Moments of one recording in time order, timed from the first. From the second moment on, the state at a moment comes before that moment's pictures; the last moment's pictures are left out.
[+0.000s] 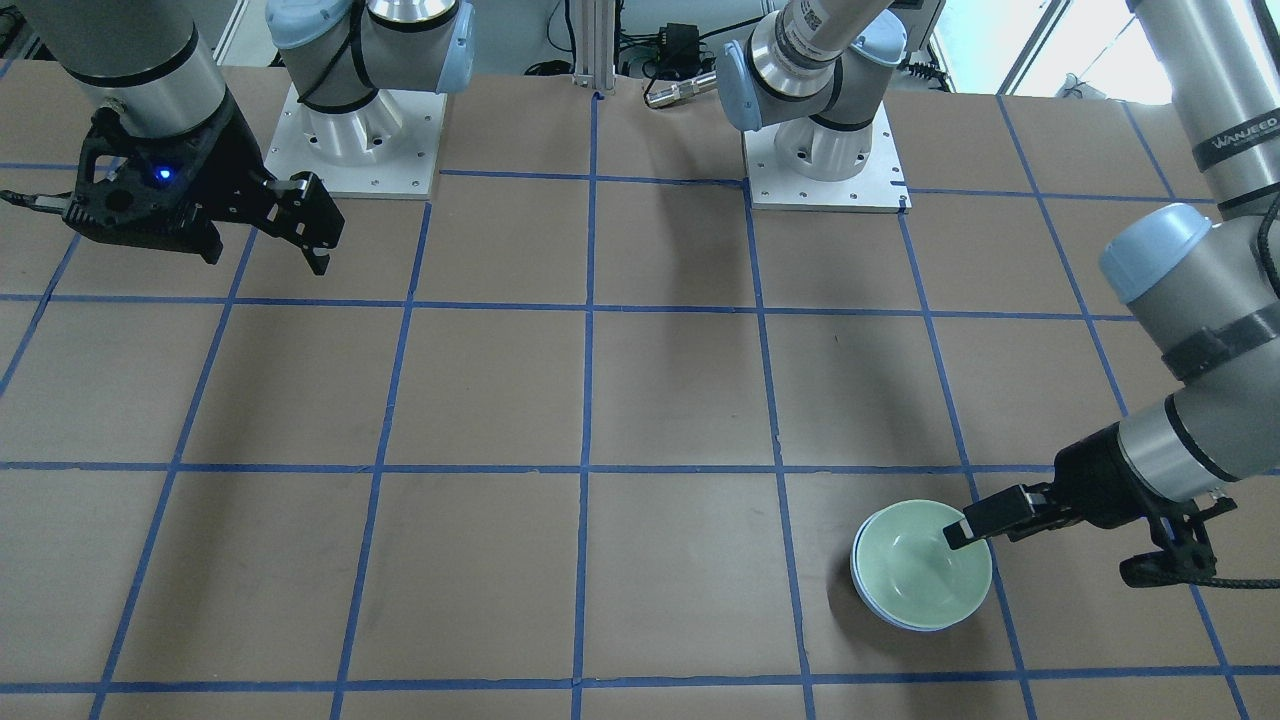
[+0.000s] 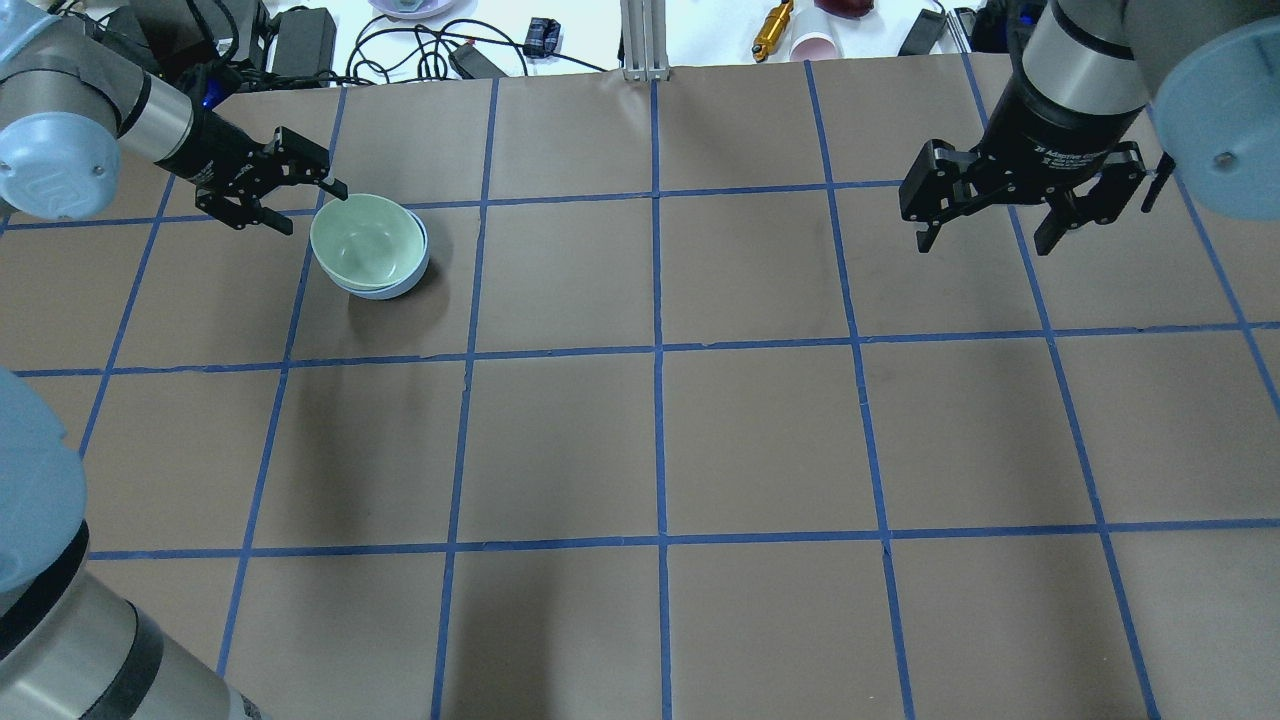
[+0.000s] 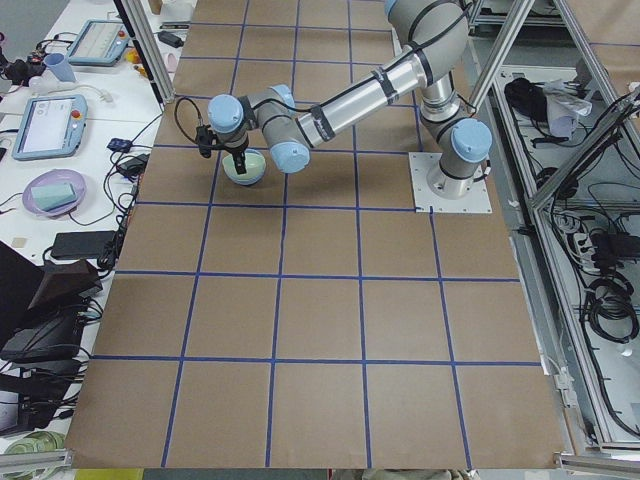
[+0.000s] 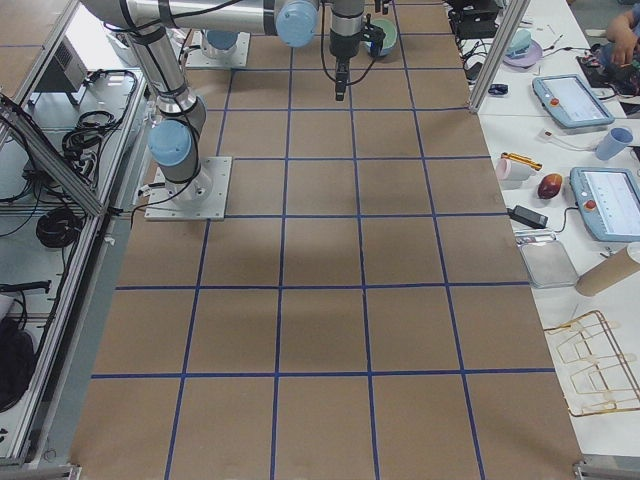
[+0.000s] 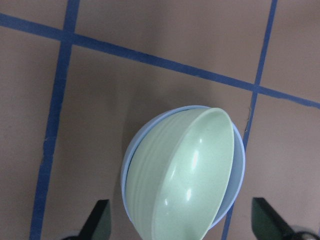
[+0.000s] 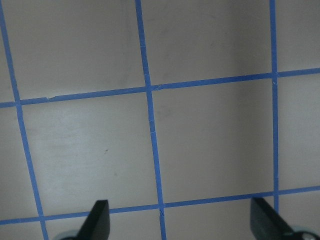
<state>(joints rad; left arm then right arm) -1.21 -2.01 -1.49 -1.26 1.19 0.17 1.52 -1.59 1.63 -1.60 -1.59 0.04</state>
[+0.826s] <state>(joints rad) -1.42 -1.71 -1.48 -1.49 1.51 0.09 1.52 -1.59 1.63 -1.60 -1.59 0.04</state>
